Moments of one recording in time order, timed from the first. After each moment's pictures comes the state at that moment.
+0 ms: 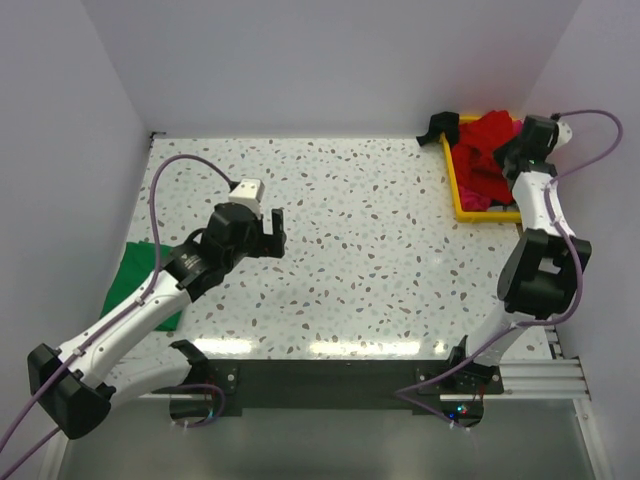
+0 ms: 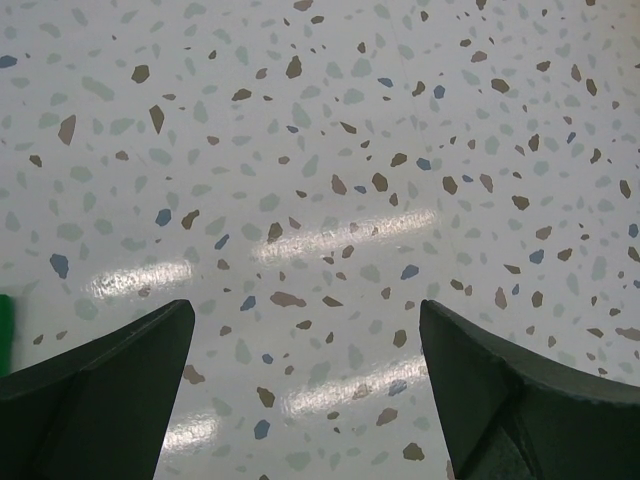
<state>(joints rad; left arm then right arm) -0.65 1.02 0.92 -0.48 -0.30 -0.38 -0.27 1.82 1.51 -0.25 0.13 0.67</state>
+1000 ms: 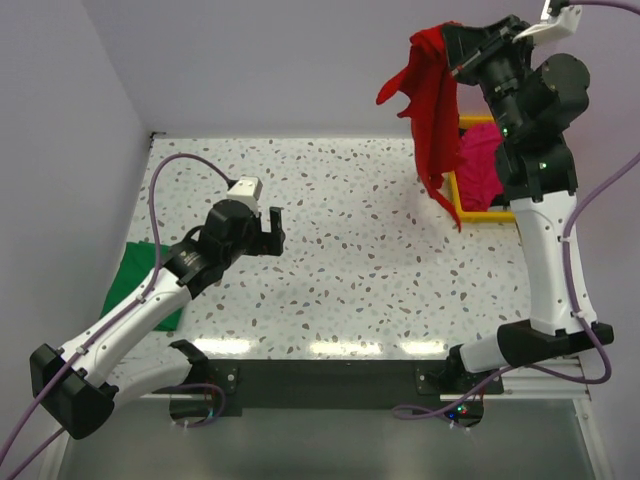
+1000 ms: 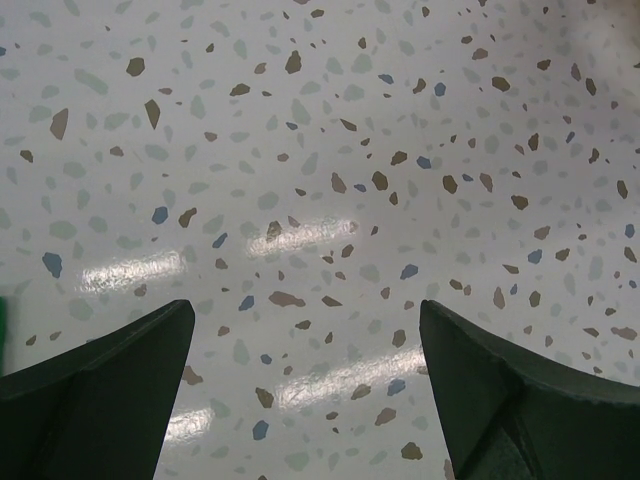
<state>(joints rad) -0.61 1.03 0.92 -0.47 -0.25 -0.38 0.18 1.44 1.97 -0.21 -0.07 0.56</state>
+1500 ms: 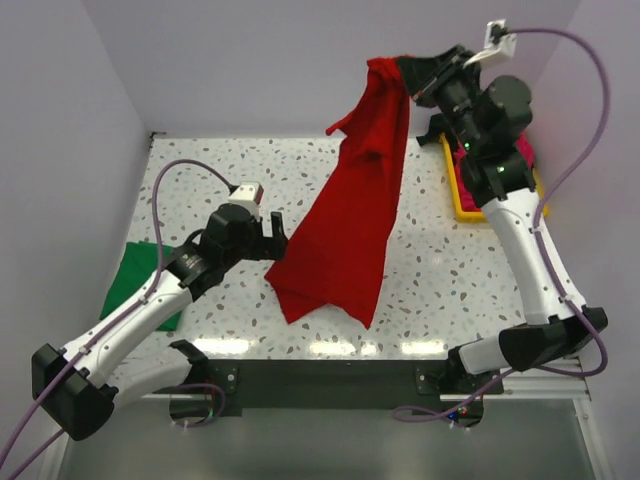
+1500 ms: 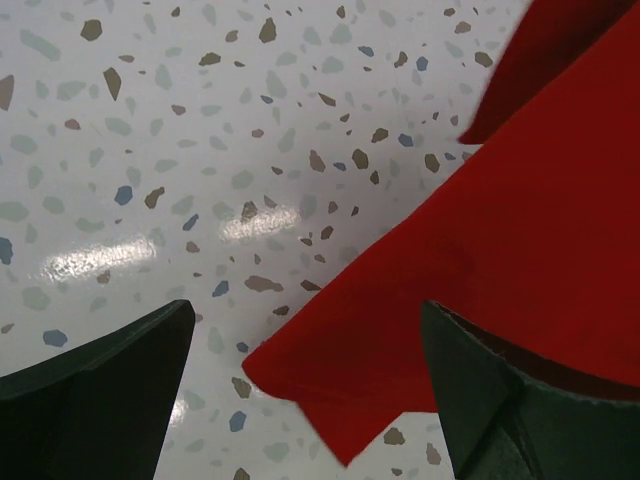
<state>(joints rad) -0.61 1.03 0.88 -0.45 -0.20 -0.41 0.29 1.45 1.84 -0.04 -0.12 0.64</state>
